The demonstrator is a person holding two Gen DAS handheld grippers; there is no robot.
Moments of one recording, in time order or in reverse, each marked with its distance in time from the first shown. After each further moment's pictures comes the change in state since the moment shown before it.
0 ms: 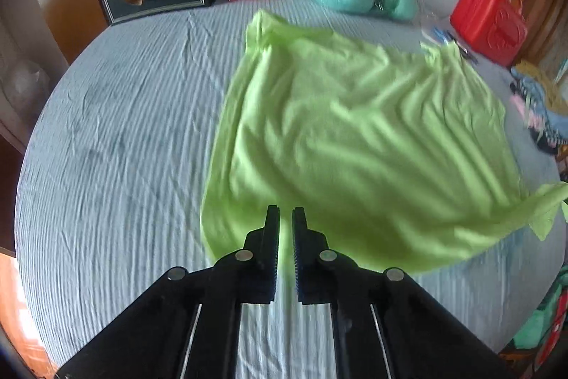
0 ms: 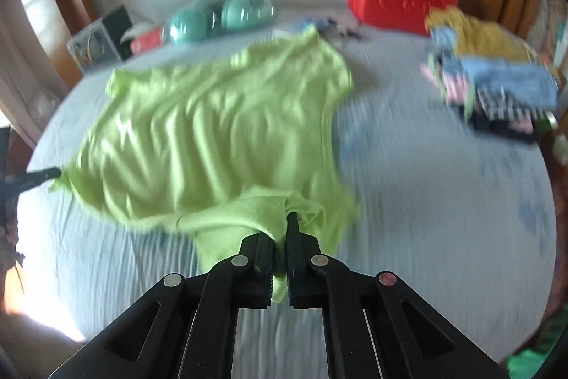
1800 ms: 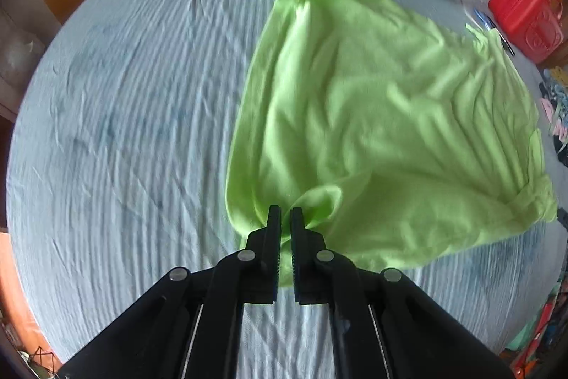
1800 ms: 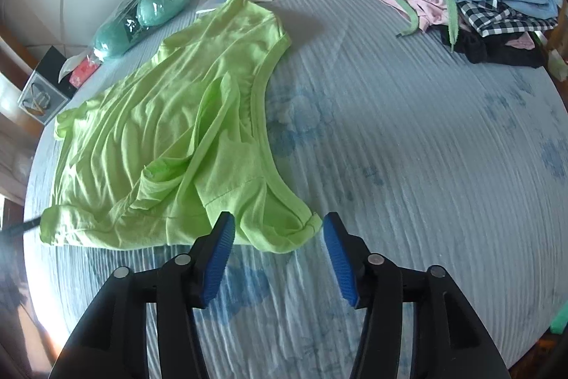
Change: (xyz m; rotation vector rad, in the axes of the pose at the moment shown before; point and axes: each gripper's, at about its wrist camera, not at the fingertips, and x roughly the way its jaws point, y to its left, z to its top) left arm 0.048 0.028 -0.008 -0.052 0.189 0.019; right arm 0.063 -0.063 -0.017 0.266 0.140 -0.025
